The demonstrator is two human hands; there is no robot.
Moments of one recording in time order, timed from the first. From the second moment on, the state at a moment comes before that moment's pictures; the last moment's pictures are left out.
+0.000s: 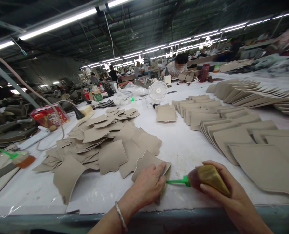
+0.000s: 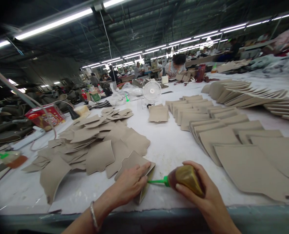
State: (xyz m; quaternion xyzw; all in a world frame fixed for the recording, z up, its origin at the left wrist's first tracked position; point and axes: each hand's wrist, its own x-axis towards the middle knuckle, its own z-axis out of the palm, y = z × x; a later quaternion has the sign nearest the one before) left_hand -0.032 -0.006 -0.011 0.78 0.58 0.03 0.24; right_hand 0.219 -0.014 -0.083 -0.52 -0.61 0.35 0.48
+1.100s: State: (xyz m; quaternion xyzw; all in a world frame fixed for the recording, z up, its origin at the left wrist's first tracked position) left_hand -0.030 -0.004 -0.005 0.77 0.58 0.02 0.24; right_hand 0.228 0.003 -0.074 -0.50 -0.64 0.33 0.48
